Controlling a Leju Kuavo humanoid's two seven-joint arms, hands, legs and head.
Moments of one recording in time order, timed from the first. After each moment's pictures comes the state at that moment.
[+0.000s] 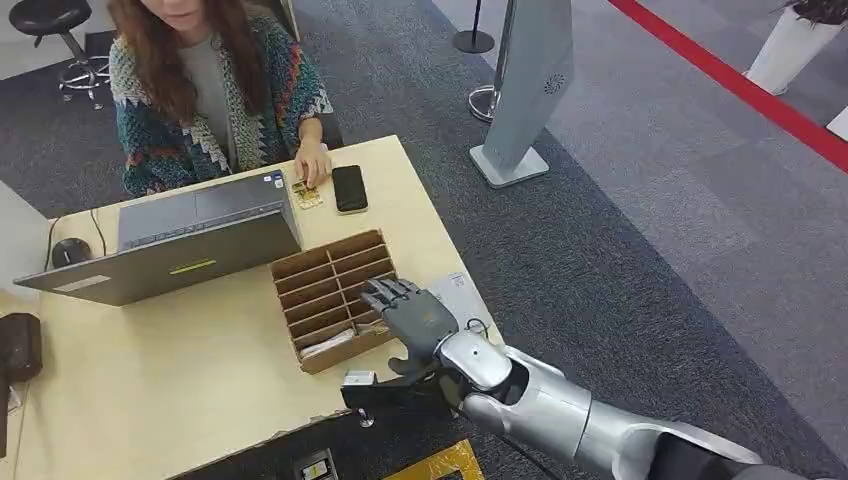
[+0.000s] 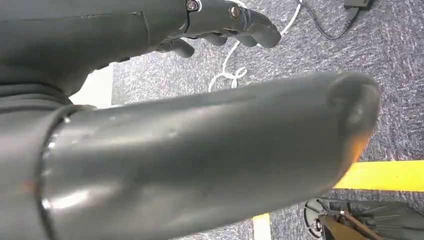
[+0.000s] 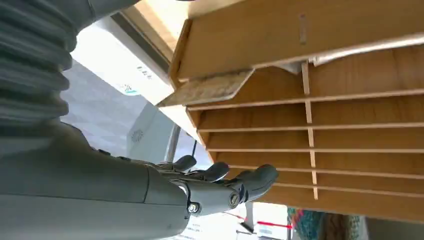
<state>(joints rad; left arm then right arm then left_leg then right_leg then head) -0.12 0.03 -1.19 -0.27 0.96 0.64 -0.13 -0.27 -0.38 0.77 -1.59 1.07 -0.14 0.32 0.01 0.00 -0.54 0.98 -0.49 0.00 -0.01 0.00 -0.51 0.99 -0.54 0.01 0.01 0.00</state>
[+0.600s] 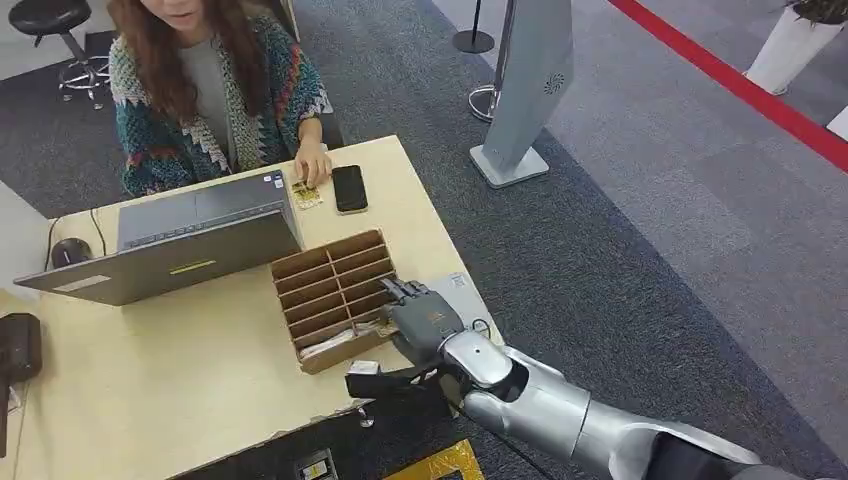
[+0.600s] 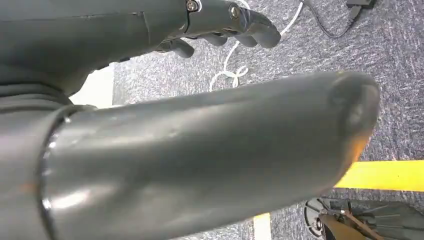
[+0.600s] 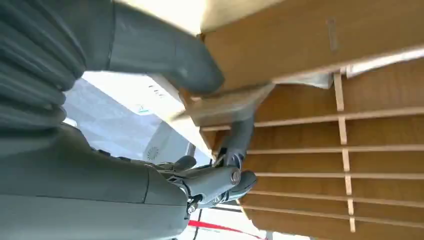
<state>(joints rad) -0.12 0.03 -1.19 -0.27 0.97 0.64 -0.13 -0.27 -0.38 0.76 -1.55 1.02 -0.17 0.37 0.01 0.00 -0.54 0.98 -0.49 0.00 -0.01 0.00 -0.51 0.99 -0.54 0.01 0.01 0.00</state>
